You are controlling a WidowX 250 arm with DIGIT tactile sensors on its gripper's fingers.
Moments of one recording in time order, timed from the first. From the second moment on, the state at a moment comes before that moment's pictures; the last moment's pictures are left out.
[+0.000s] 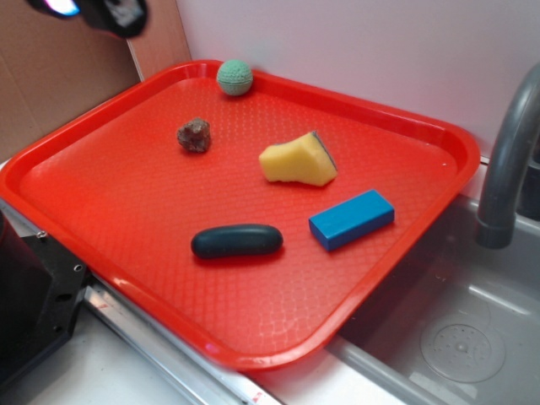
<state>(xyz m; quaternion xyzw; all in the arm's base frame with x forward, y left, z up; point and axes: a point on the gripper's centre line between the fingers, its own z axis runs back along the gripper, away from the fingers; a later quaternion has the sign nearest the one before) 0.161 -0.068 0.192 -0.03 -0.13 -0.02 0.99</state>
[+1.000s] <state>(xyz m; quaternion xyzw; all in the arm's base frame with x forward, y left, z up) 0.230 -0.146 0.050 -0.06 -0.01 -0.22 0.97</state>
